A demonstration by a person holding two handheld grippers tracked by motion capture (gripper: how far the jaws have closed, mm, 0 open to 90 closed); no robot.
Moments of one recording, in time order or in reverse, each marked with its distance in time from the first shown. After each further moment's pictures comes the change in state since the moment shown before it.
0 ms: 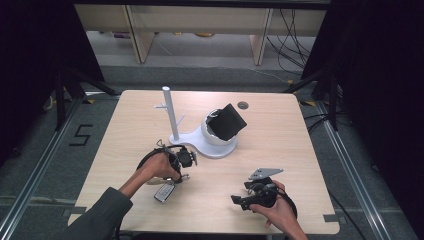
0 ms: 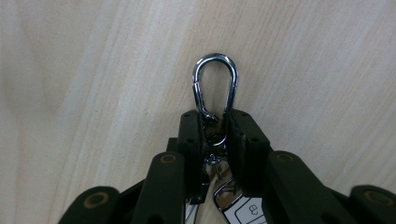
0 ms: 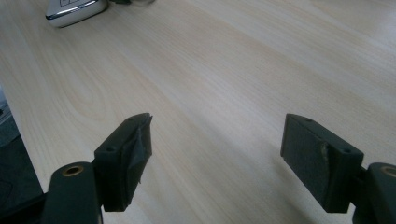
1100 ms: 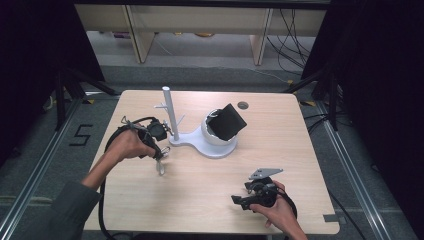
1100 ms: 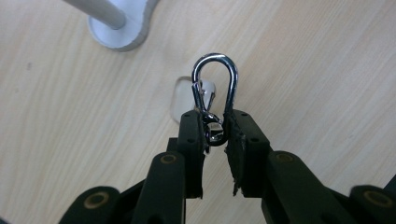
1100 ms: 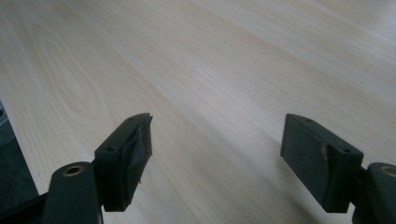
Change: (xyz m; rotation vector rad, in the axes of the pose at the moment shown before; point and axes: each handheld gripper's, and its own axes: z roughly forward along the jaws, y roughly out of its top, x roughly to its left) left arm 0.029 -0.051 -0.113 -0.143 0.135 -0.150; right arm -0.002 -0.002 0.002 0.018 0.001 0.015
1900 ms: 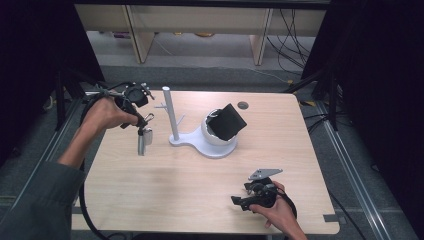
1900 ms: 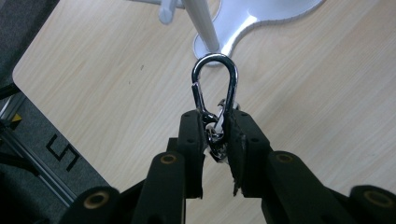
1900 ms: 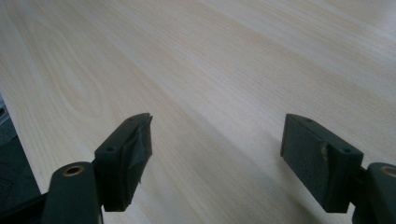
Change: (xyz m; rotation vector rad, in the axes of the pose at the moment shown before) left arm 0.046 0.003 -0.080 -0.086 0.124 -0.142; right arm 0.002 -0.001 0.001 -0.002 0.006 0.000
